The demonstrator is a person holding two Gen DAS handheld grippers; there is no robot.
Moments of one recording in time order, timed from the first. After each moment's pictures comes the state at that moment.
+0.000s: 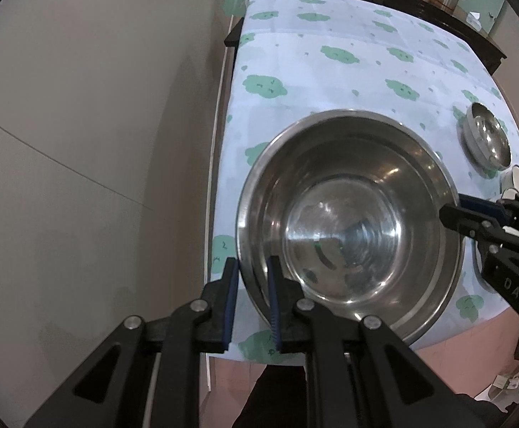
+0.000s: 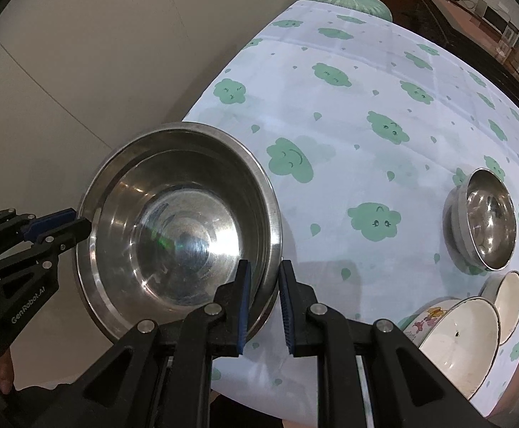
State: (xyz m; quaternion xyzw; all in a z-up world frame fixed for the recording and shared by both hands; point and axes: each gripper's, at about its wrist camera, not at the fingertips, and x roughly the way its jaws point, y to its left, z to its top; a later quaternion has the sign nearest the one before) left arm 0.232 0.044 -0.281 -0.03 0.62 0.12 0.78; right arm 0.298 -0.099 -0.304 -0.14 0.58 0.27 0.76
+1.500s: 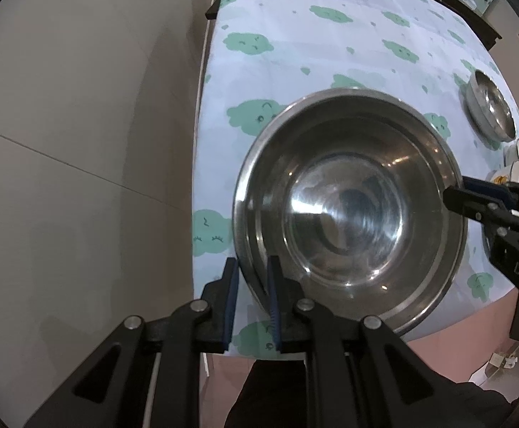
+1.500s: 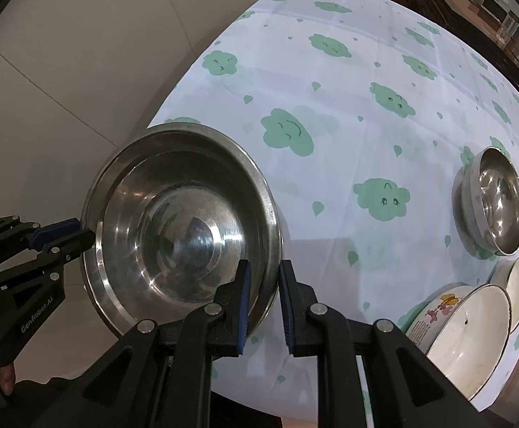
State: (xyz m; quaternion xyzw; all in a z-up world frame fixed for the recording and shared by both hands) left arm 0.234 0.043 -0.322 -0.04 0.66 0.09 0.75; right arm 0.298 -0.096 -0.333 -0.15 0.61 0.25 0.74
